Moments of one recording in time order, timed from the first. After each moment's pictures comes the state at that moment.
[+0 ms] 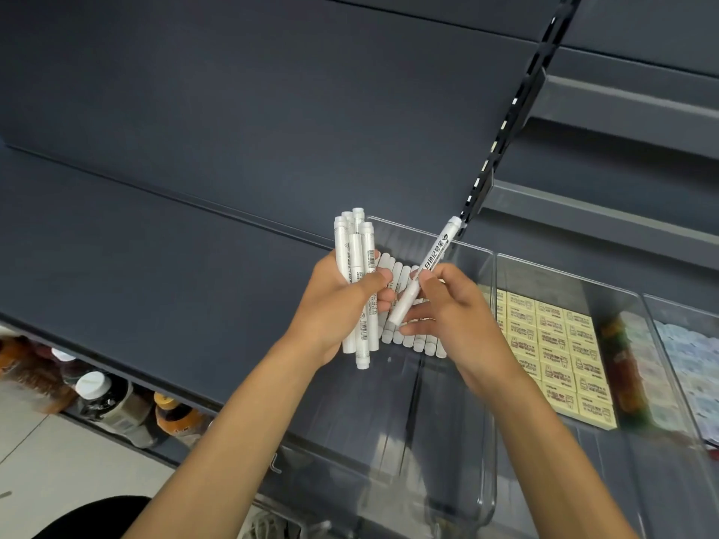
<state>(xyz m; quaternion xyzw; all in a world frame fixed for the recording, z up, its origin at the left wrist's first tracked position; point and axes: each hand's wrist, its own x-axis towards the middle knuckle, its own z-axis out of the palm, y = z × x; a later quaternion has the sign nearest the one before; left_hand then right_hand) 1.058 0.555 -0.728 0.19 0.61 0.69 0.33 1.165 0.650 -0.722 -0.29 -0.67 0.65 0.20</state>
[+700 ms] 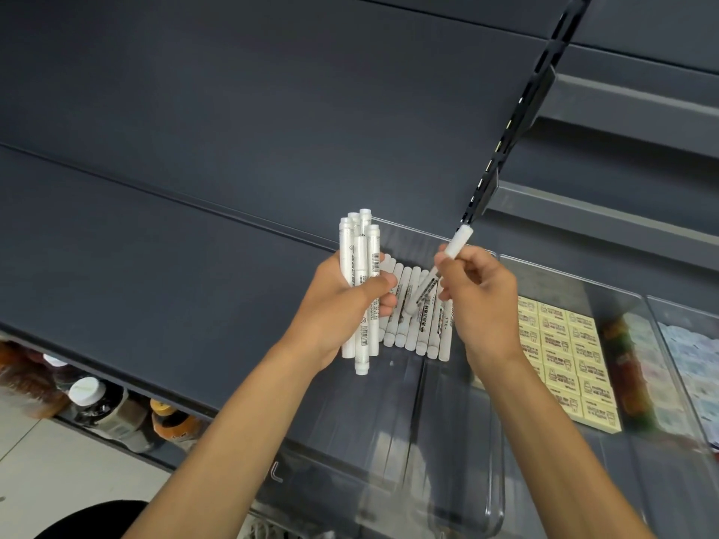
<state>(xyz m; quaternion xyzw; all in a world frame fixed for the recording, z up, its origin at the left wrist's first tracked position) 1.052 0.555 -0.731 0.20 0.60 0.69 0.35 1.152 0.673 -0.729 -0.34 -0.68 0.54 0.36</state>
